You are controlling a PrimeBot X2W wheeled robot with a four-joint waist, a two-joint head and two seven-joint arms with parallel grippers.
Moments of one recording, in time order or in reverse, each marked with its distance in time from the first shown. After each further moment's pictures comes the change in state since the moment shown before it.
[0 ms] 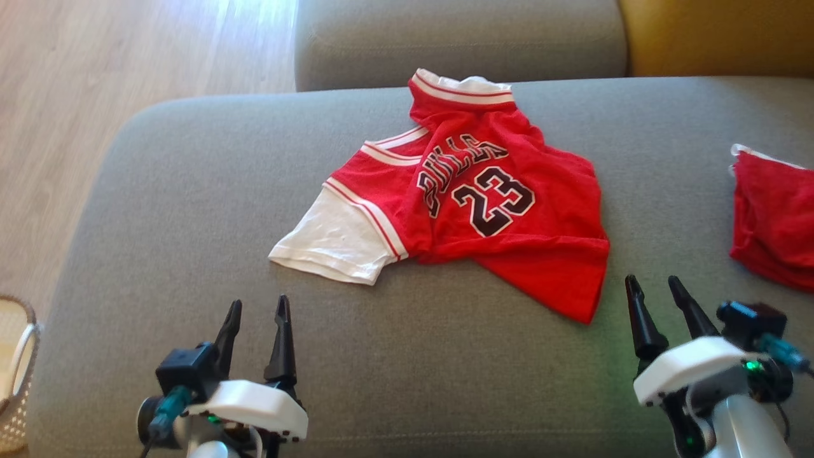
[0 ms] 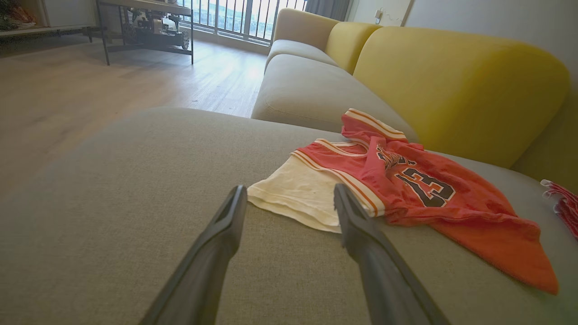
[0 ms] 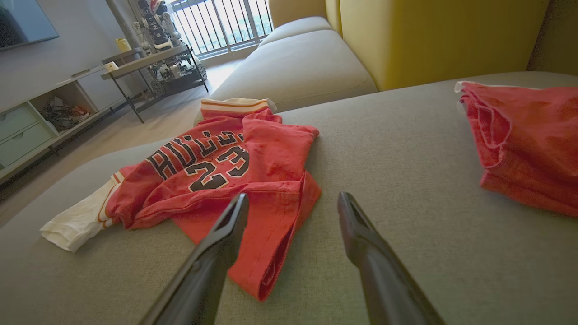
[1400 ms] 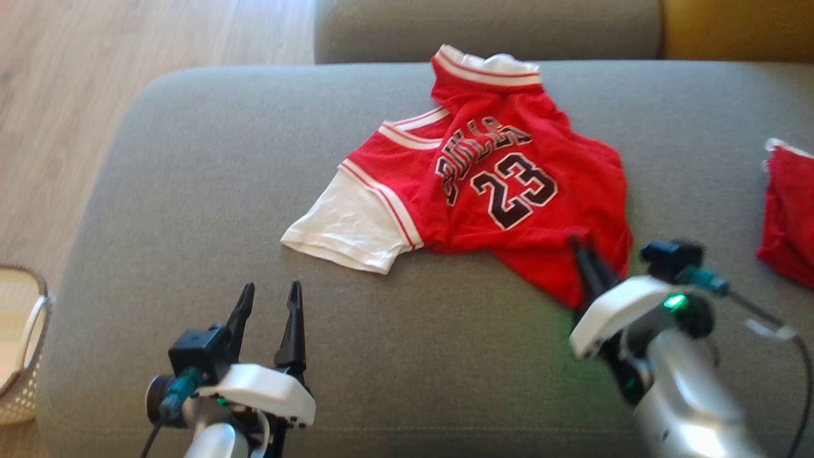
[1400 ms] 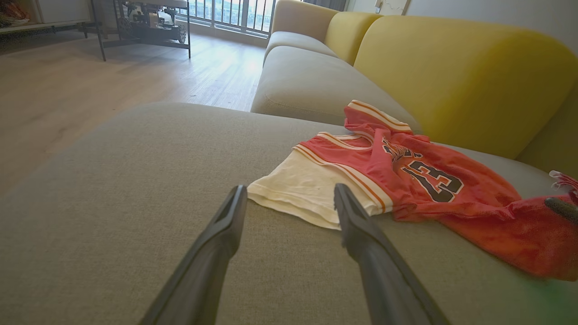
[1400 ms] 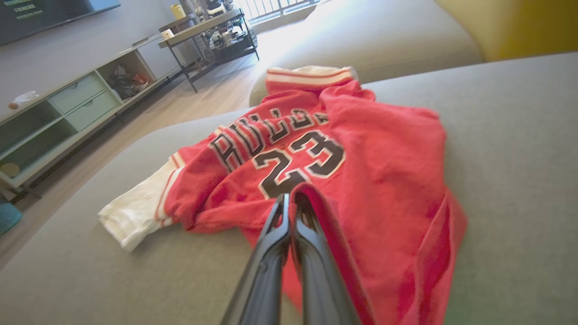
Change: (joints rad) left arm -0.064 0.000 -0.024 0.042 0.016 -0.024 0.000; right arm -0.317 -0.003 0.210 0.367 0.096 0.000 -0.052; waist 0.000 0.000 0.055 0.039
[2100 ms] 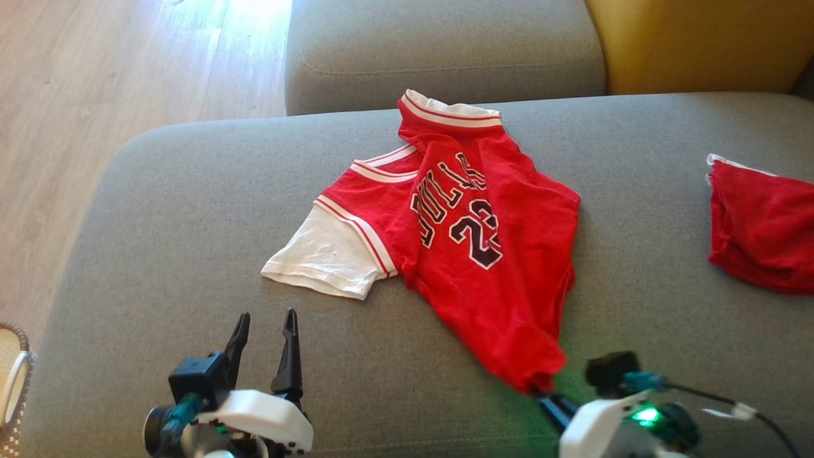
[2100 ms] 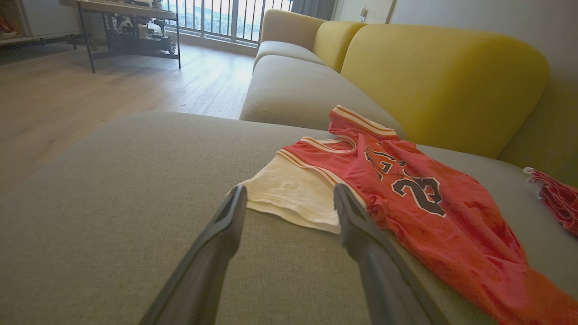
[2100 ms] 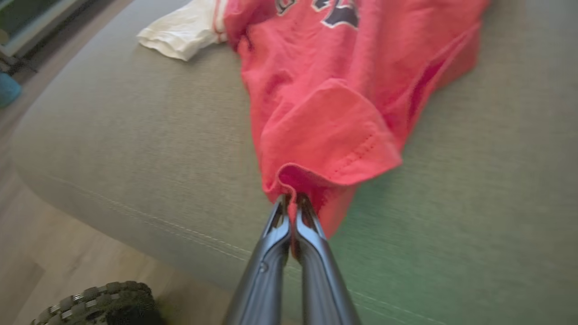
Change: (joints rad) left arm 0.072 0.000 0.004 -0.006 -0.001 0.025 0.000; right arm 0.503 0.002 0.127 -0.566 -0.078 0.000 0.489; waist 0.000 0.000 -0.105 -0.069
